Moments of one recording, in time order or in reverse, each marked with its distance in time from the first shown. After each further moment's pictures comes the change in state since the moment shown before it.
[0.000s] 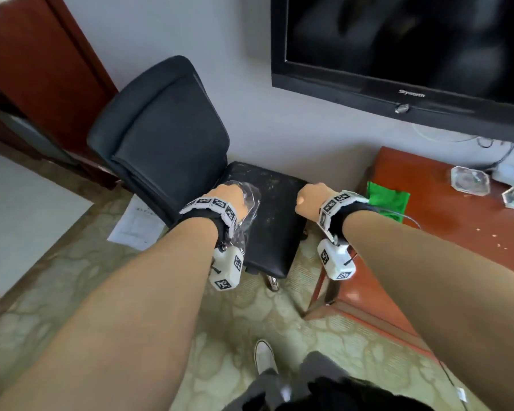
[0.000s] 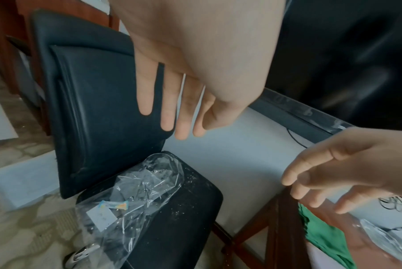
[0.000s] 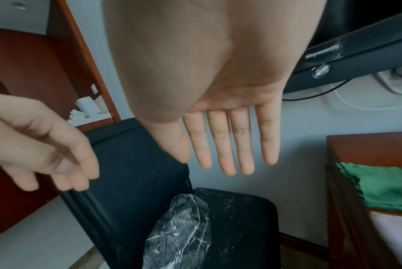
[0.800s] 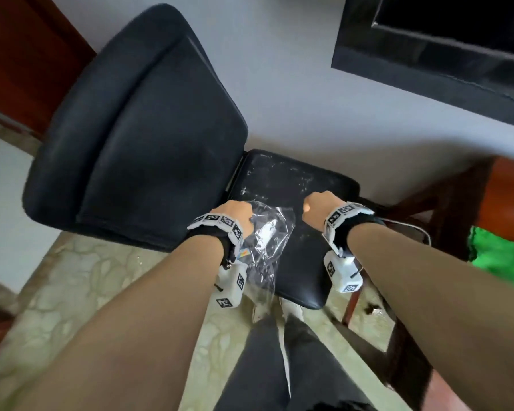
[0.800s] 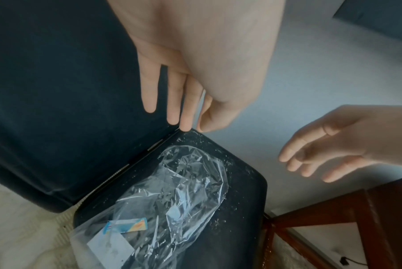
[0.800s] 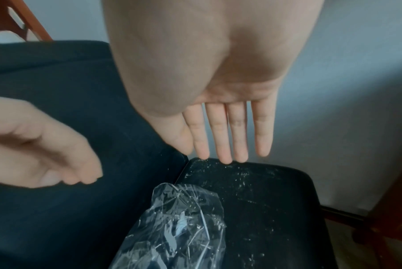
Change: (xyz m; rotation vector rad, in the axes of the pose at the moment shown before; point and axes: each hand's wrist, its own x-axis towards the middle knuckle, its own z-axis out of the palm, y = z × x) left_hand 0.272 -0.097 0.018 0.086 -0.317 0.030; right_hand 0.293 -0.052 0.021 0.041 -0.222 0.017
